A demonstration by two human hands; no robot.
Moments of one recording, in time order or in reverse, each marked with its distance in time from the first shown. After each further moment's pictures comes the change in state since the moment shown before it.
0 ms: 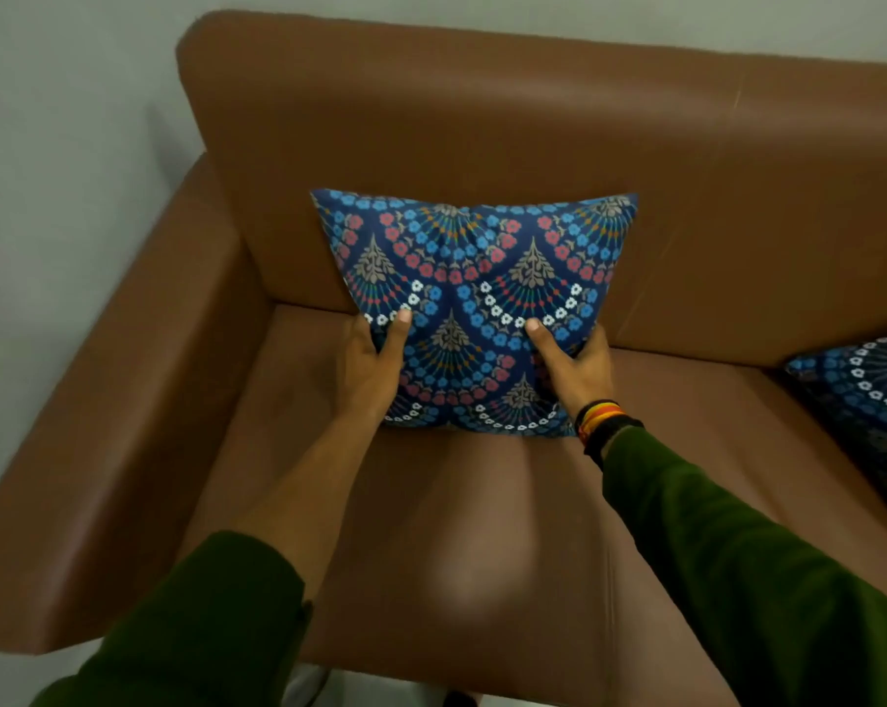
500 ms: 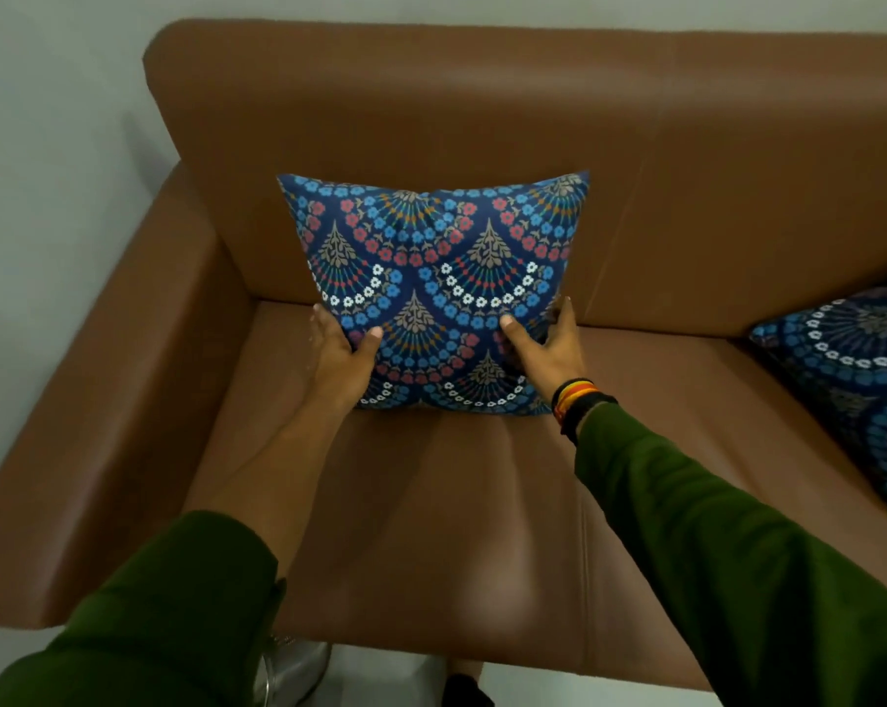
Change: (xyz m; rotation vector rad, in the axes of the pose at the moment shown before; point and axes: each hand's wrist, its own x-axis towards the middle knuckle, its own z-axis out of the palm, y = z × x) left_hand -0.009 -0.008 -0.006 0.177 -0.035 0.022; right_hand -0.013 -0.001 -0.020 -0.023 -0.094 -0.021
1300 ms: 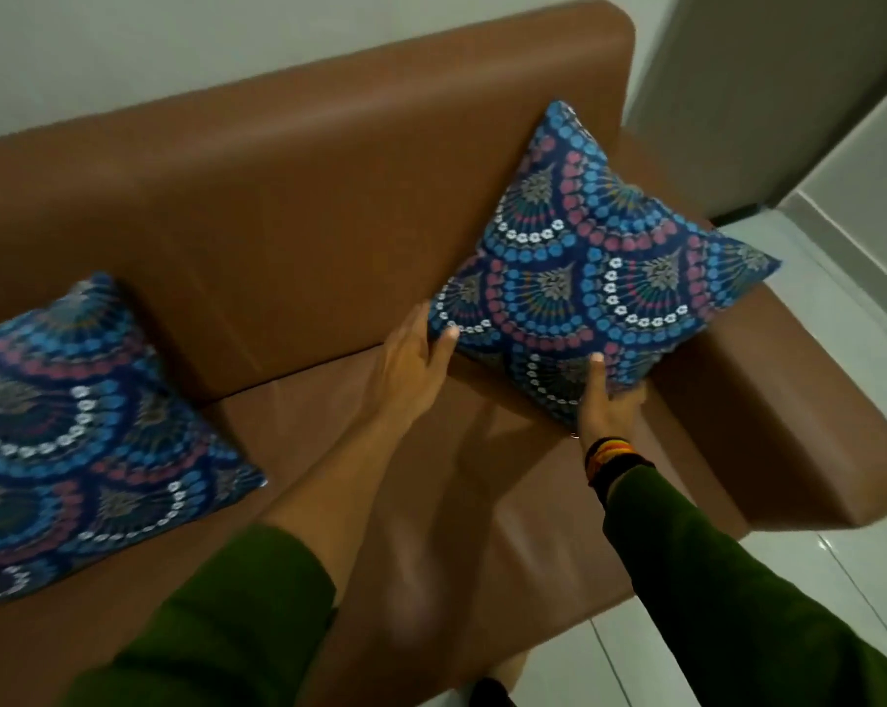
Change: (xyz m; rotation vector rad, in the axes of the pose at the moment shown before) left_hand -0.153 0.277 0.409 0.276 -0.543 0.485; right_hand -0.049 0.162 -0.433 0.380 0.864 0.399
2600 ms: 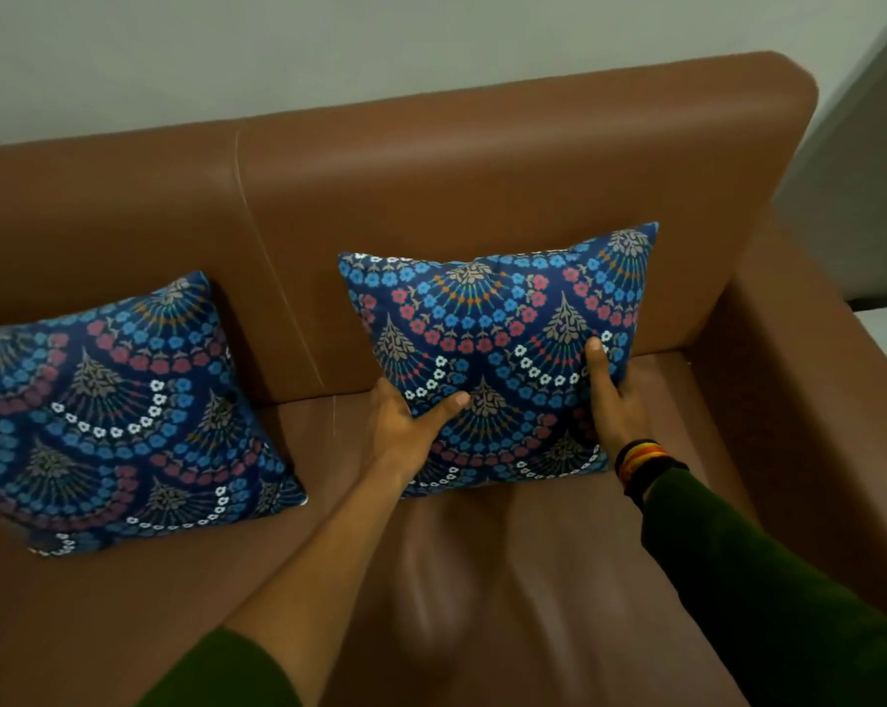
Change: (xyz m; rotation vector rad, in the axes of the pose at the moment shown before) left_hand 0.006 -0.080 -0.026 -0.491 0.303 -0.339; right_hand 0.025 -0.060 0.103 -0.178 -0.569 -0.182
